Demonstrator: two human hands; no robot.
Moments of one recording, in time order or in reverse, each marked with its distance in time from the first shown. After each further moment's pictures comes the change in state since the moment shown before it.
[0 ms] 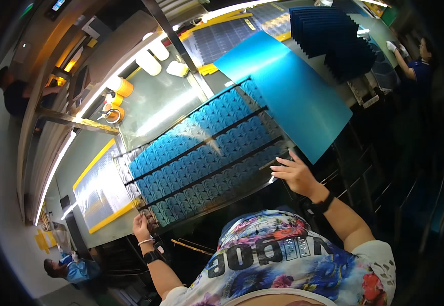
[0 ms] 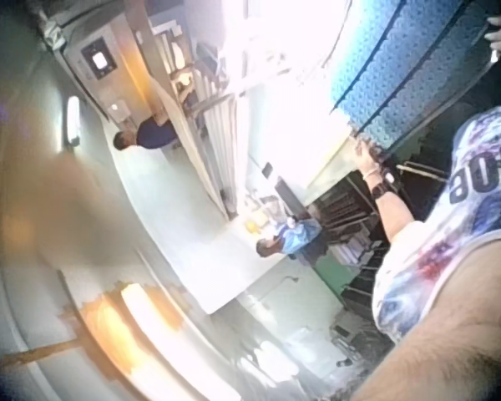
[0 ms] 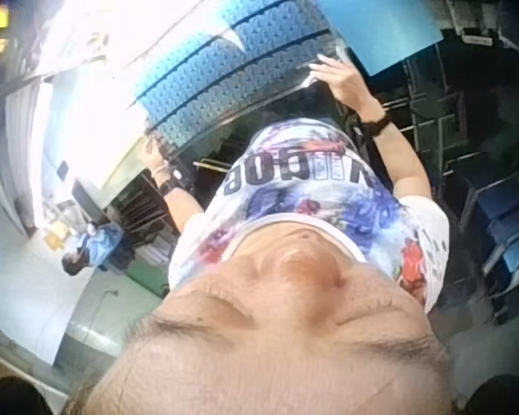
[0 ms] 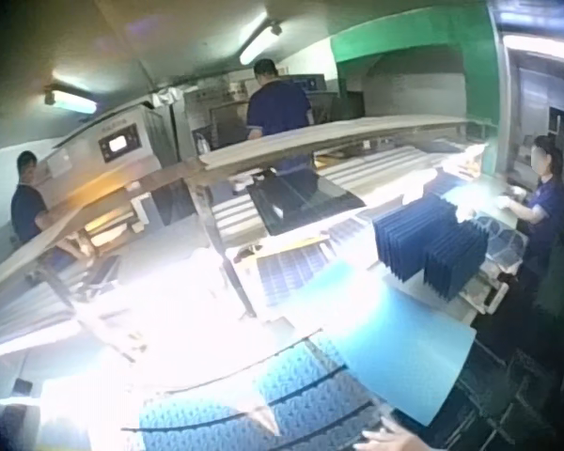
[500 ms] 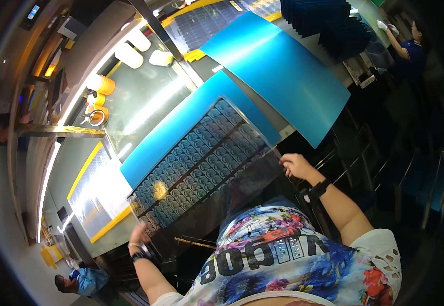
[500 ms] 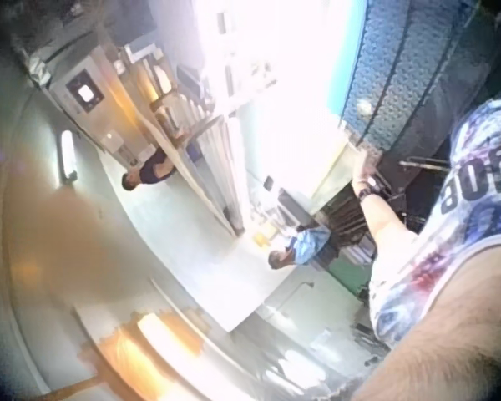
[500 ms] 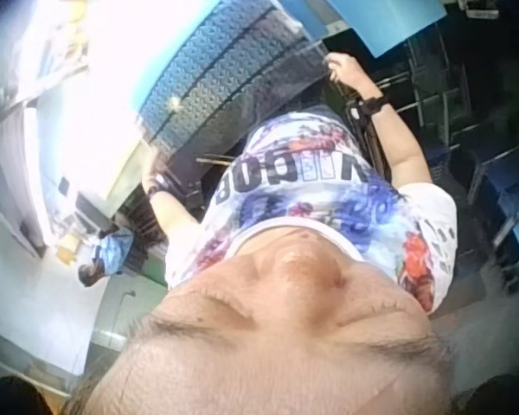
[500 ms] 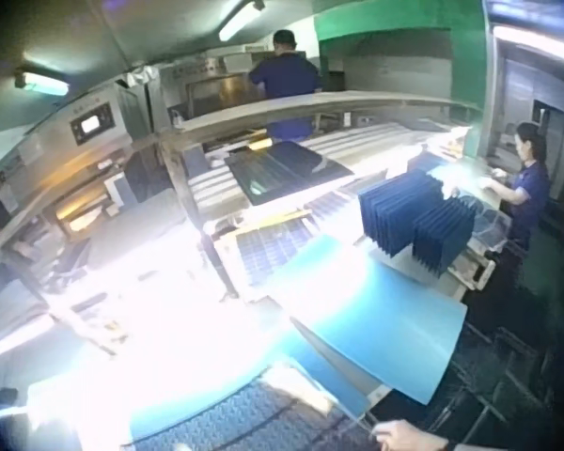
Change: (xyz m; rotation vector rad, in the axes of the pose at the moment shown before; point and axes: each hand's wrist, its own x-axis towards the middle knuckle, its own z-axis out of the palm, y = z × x) left_hand 0.068 -0.061 -0.122 -0.095 -0.407 -0.674; right_hand -0.031 0.038 0.081 0.864 -0.220 0.926
